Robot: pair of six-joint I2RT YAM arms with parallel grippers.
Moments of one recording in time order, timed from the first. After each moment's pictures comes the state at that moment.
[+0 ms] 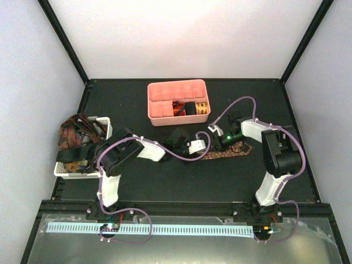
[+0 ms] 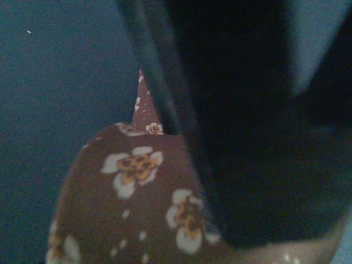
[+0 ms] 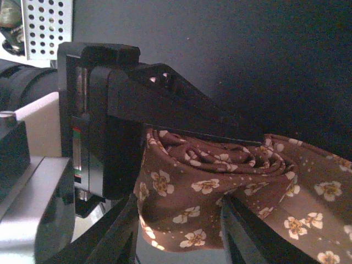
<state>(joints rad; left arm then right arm) -0.81 1.98 0.90 0.36 0.38 0.33 0.24 1.79 1.00 -0.69 -0.95 -0.13</state>
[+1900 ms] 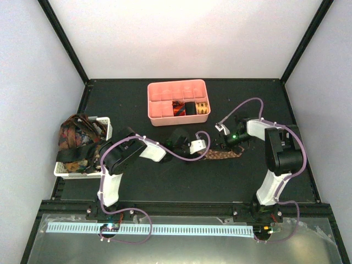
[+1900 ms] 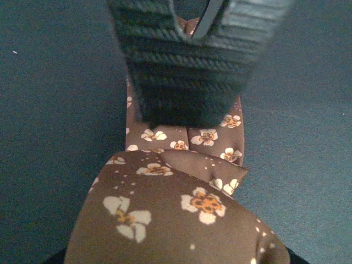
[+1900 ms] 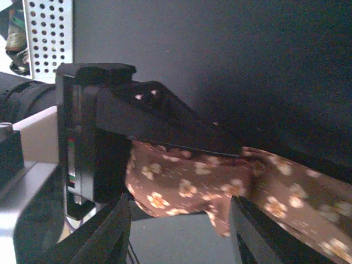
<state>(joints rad) -0.81 2.01 0.91 0.44 0.45 0.31 0.16 1.80 0.99 -0.69 -0.95 -0.11</state>
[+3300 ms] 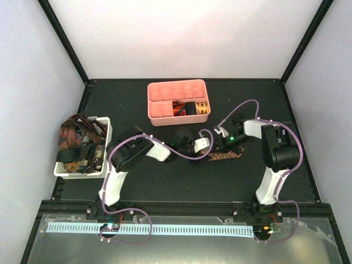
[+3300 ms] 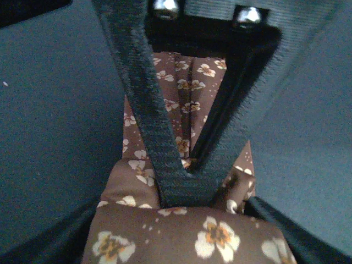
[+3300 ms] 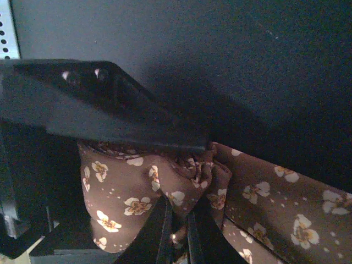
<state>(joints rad) -0.82 2.11 0.96 0.58 0.48 0.22 0.16 1.87 0.99 -0.67 -0.83 -0.09</state>
